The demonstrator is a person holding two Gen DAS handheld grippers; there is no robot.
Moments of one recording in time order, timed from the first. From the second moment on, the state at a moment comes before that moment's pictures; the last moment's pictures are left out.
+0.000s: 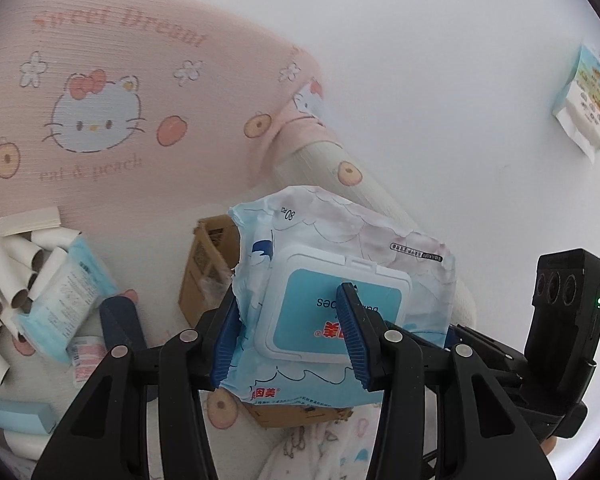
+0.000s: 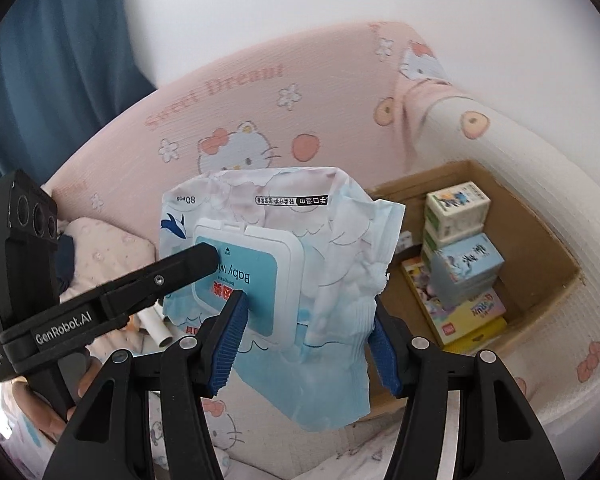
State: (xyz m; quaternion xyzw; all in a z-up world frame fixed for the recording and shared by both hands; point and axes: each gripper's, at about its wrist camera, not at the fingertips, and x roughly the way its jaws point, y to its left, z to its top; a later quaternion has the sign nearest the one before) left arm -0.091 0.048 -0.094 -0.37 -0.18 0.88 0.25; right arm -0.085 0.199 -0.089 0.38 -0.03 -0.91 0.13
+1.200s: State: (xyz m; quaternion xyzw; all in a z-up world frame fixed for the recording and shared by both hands) left arm -0.217 0.163 -0.151 -0.55 -0.23 0.77 0.23; right arm -0.222 0.312 -0.103 0.58 0.02 -0.81 0.10
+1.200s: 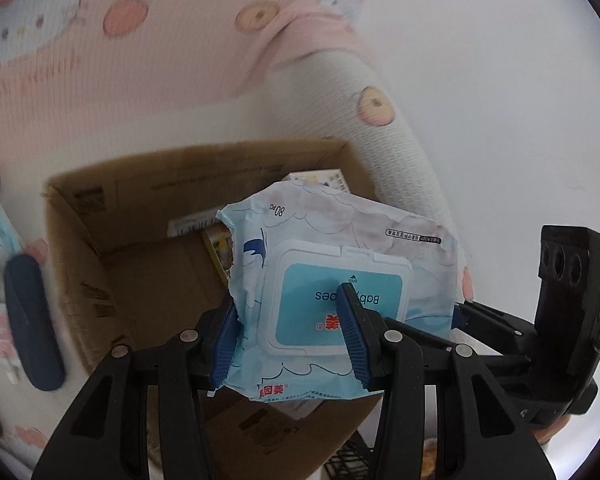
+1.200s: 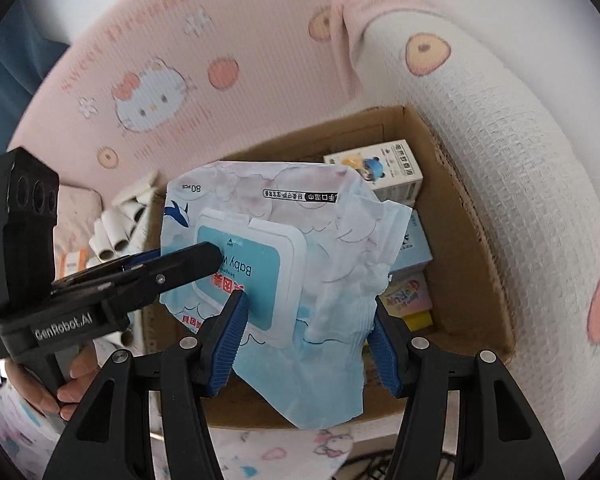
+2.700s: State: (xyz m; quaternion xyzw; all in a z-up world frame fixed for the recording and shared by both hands) left arm -0.208 0.203 -0.257 -0.68 -0.27 0.66 0.18; right arm -0.290 0.347 -0.171 0.69 0.08 -0.72 0.03
